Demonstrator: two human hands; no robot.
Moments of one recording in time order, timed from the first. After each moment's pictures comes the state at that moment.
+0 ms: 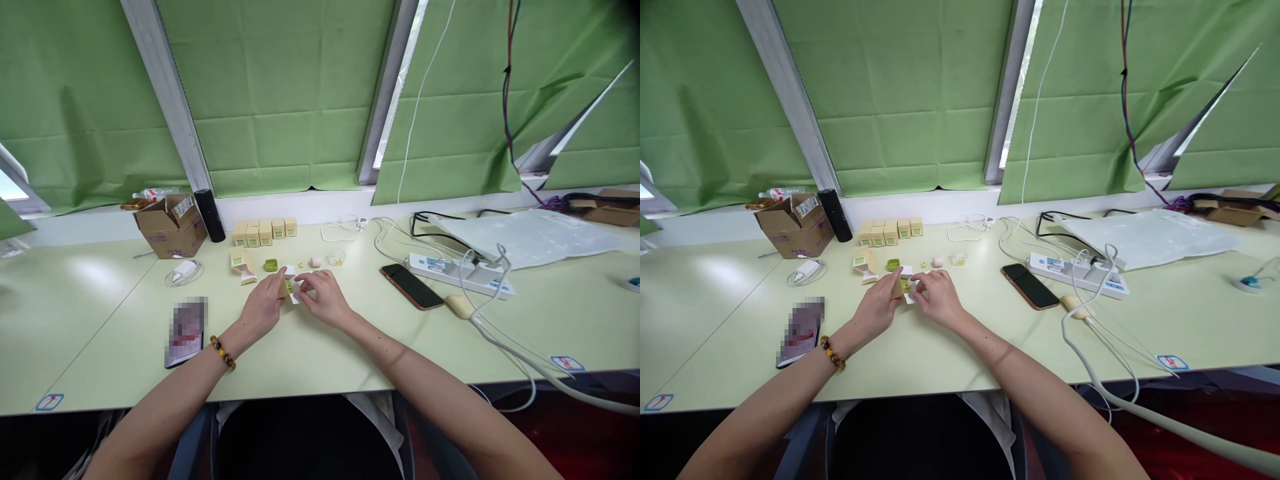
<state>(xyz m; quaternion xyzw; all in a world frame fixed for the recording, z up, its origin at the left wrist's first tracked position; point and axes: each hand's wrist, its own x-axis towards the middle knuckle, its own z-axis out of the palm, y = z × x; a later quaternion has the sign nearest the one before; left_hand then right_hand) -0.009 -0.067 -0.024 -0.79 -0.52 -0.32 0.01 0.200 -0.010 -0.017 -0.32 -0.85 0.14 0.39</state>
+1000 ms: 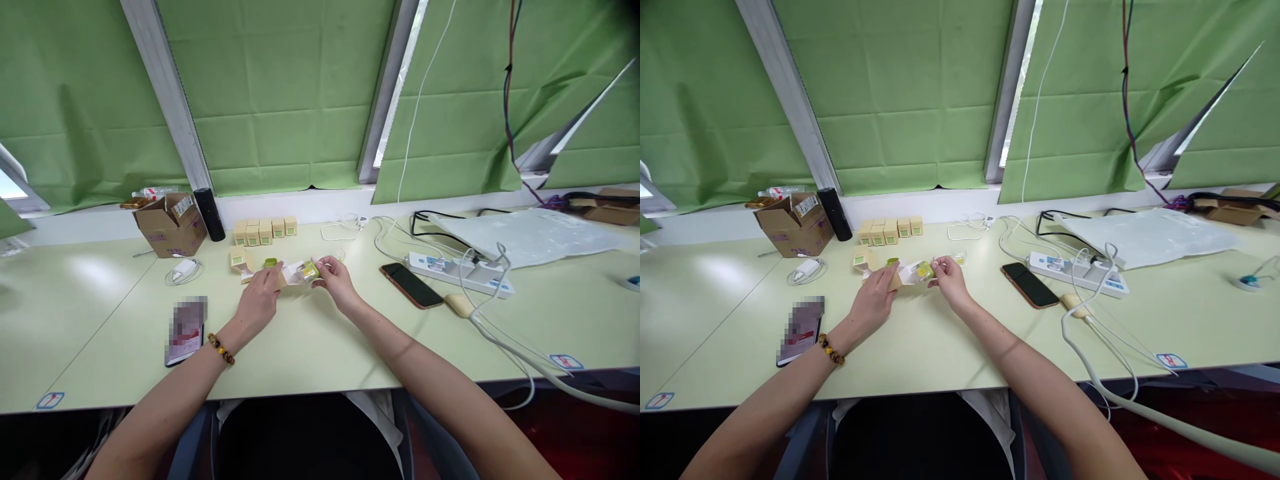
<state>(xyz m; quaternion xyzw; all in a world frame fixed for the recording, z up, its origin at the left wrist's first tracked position) -0.014 -0.065 -0.016 -0.77 -0.55 -0.31 0.07 0.204 0.025 -0.017 -0.36 -0.55 0.55 0.52</state>
